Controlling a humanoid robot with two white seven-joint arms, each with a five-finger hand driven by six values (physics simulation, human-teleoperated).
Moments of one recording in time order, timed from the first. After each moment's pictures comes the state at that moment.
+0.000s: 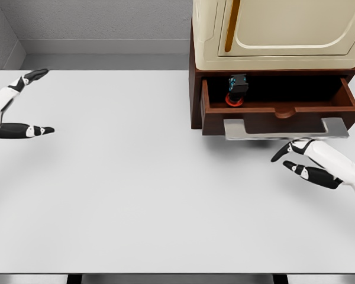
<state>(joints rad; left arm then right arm) -0.18 0.62 0.02 -1.36 0.13 -0.61 -0.47 0.13 -0.72 0.01 -1.68 0.01 -0.61 0.42</state>
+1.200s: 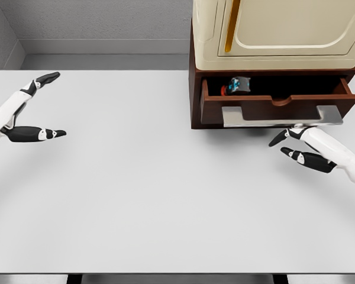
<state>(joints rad) -0.17 0.56 0.01 -1.39 0.13 -0.61 -0.47 -0.02 -0.69 0.09 -1.54 0.03 -0.62 0.42</state>
